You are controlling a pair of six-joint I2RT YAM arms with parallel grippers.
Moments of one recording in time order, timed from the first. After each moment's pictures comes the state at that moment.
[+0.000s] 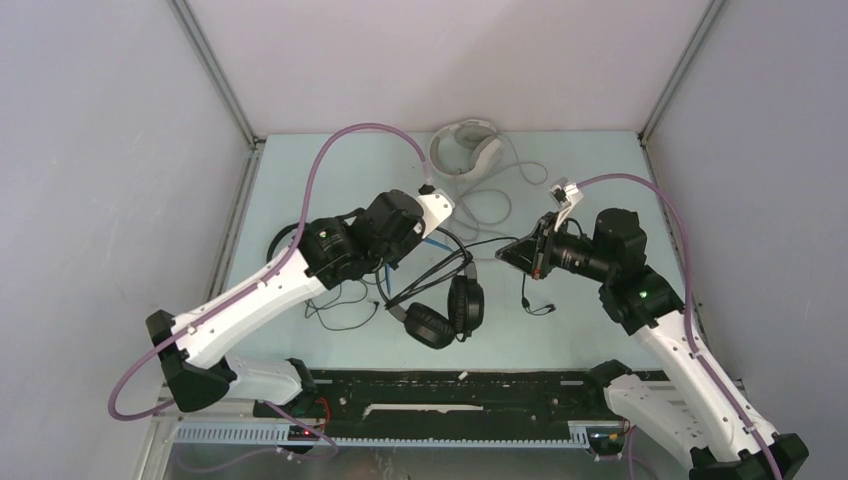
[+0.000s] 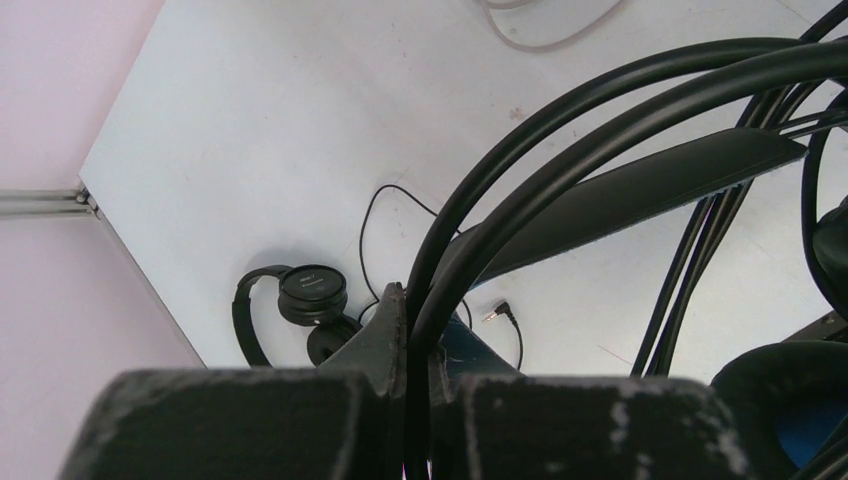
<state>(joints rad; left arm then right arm) -0.95 1.29 1.42 -0.92 -0.42 0.16 0.41 0.80 0.84 -0.29 -0.61 0.40</state>
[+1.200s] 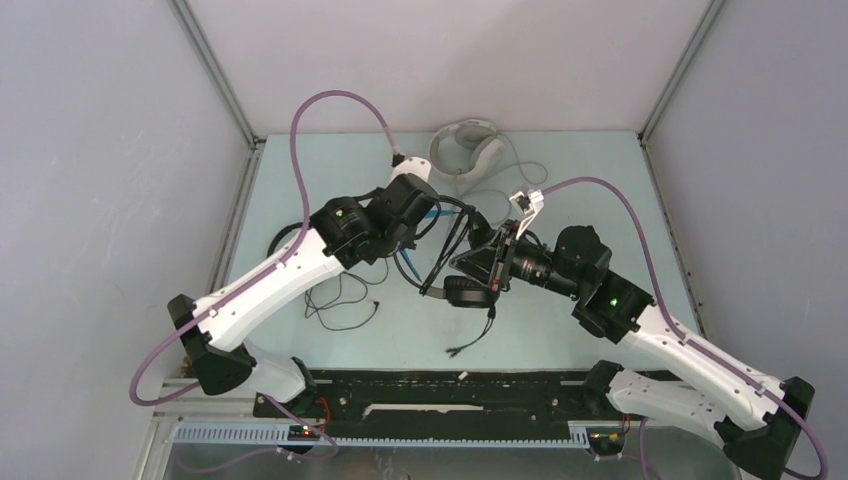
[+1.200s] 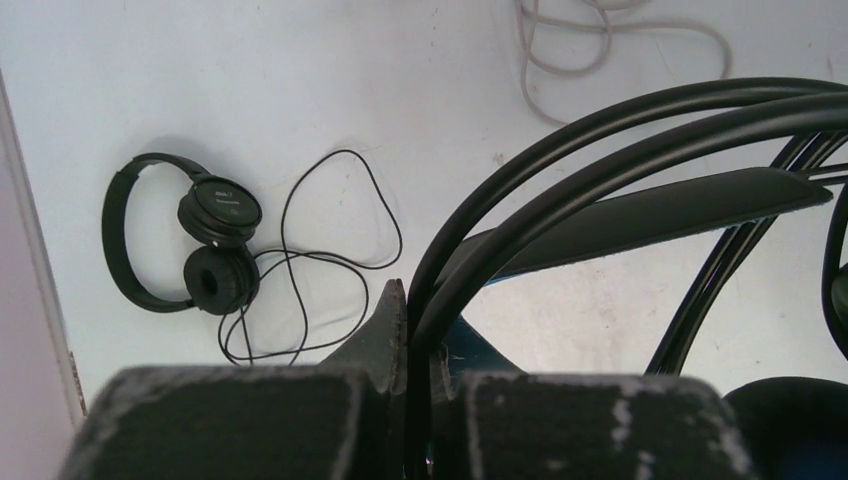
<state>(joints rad) -0.93 1.43 1.60 -1.05 -0.58 -0.41 0.83 0.88 0.84 -0.02 -0.34 0.65</state>
